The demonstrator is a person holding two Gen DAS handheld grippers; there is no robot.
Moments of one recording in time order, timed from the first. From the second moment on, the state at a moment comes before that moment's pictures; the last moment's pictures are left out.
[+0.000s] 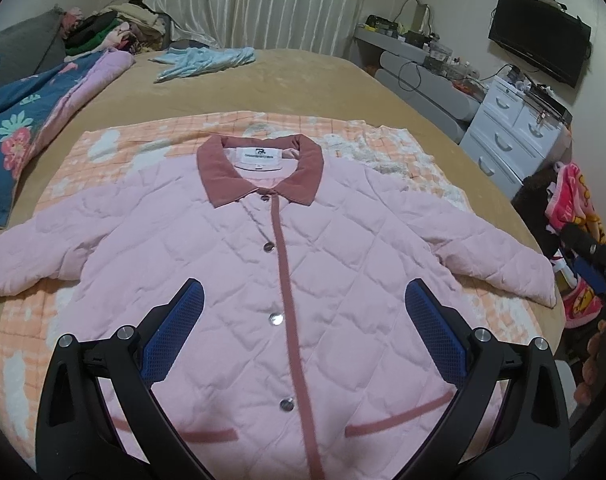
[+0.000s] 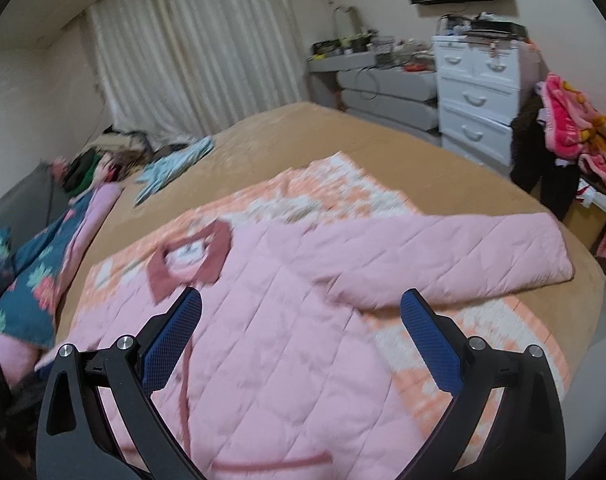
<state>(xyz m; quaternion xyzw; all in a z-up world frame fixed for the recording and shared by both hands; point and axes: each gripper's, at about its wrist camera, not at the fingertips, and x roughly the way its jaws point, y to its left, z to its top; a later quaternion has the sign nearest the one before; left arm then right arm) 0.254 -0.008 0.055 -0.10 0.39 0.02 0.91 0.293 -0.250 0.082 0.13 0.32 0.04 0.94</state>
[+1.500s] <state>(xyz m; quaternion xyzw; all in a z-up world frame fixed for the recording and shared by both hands) 0.391 -0.086 -0.029 -0.06 0.45 0.00 0.89 0.374 -0.498 -0.066 0.33 0.36 -0.25 0.84</state>
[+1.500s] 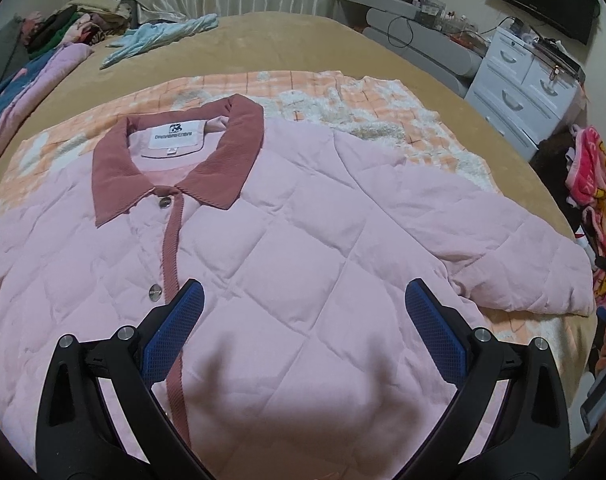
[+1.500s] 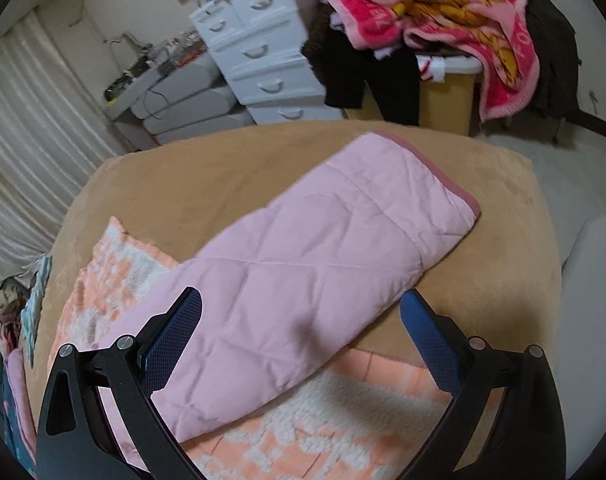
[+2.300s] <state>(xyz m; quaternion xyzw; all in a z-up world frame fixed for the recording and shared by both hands) 0.399 -0.053 -0.030 -0.08 0.45 0.02 0.89 0.397 -0.549 -0.128 0.42 0.34 -0.27 0.80</state>
